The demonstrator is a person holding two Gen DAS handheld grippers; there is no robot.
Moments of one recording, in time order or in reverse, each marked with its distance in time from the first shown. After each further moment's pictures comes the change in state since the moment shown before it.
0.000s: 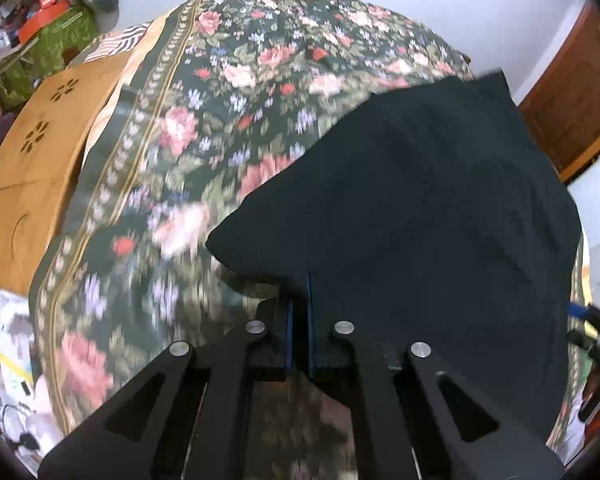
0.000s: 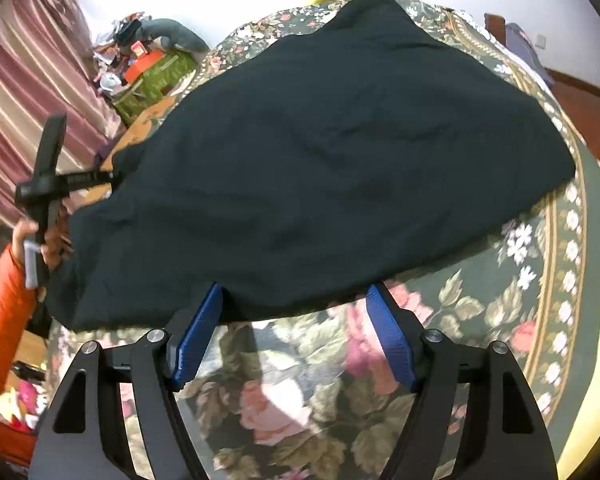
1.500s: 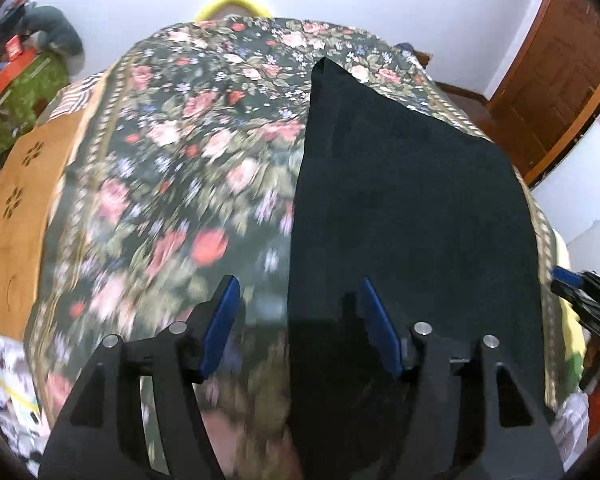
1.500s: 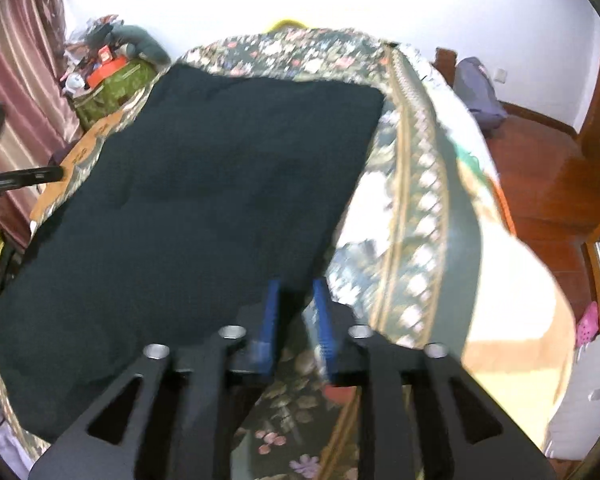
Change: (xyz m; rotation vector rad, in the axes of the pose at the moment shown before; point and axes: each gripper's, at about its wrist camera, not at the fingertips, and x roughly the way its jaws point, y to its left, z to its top) left arm 0.000 -0.100 0.057 0.109 -0.038 -0.016; right arm -0.048 -0.073 0.033 -0.064 -0.103 -0.218
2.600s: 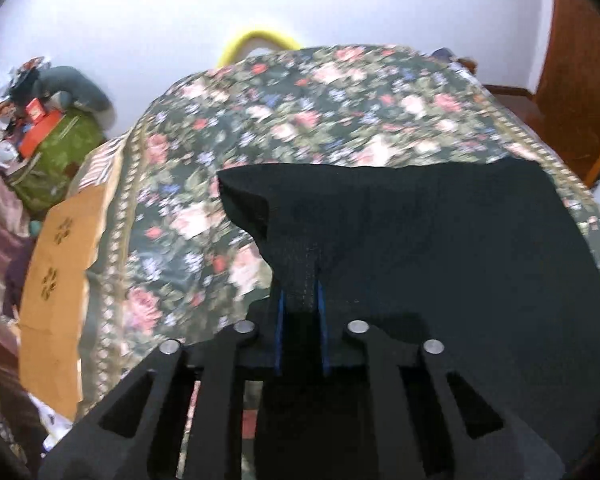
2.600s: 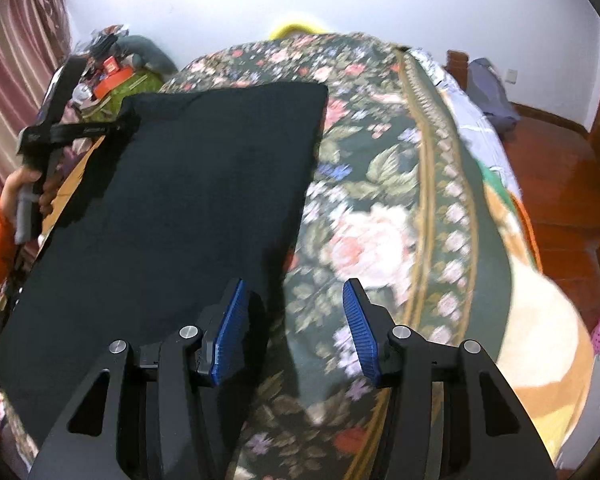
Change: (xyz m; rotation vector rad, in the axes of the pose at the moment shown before) left arm 0.058 -0.002 0.083 0.081 -0.089 0.261; right arm 0.020 0.016 0.002 -0.015 0.038 0.080
